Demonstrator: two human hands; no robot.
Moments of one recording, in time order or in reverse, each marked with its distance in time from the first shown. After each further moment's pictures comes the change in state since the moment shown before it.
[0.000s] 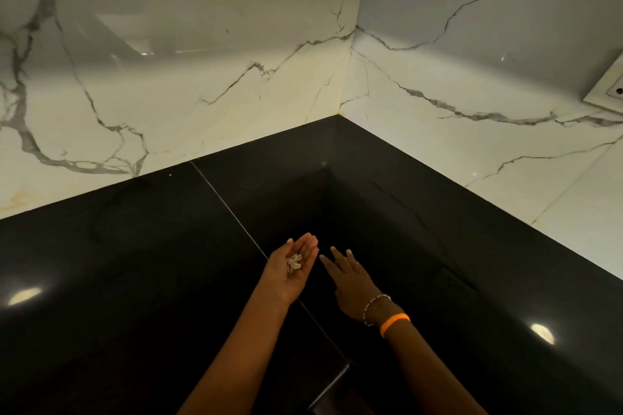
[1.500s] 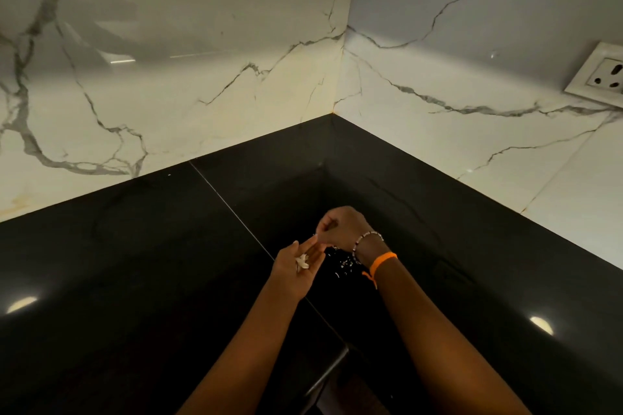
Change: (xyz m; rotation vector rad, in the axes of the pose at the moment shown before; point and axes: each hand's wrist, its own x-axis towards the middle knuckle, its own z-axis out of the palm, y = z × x) left_hand -0.002 -0.021 0.002 0.117 0.093 0.053; right_hand 0.006 -0.027 -0.082 0.595 0.215 0.116
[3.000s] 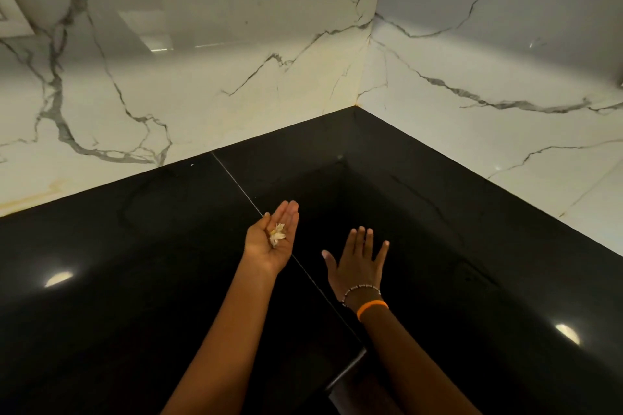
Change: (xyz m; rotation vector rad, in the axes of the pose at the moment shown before) left_hand -0.021 0.070 -0.017 -0.380 -0.143 0.061; right_hand 0.001 0.051 0.093 -0.620 0.160 0.169
